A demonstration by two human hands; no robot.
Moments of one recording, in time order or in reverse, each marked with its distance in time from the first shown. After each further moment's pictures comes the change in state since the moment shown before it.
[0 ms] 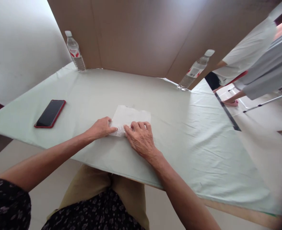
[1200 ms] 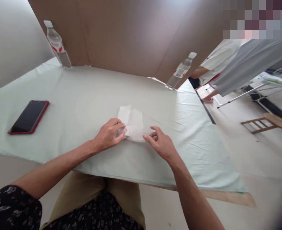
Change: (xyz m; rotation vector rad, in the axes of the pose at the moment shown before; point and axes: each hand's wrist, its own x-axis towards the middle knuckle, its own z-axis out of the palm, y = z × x) left_hand -0.008 0.017 0.052 0.173 0.280 0.915; right_hand -0.060 0.058 -0.031 0.521 -0.166 0.778
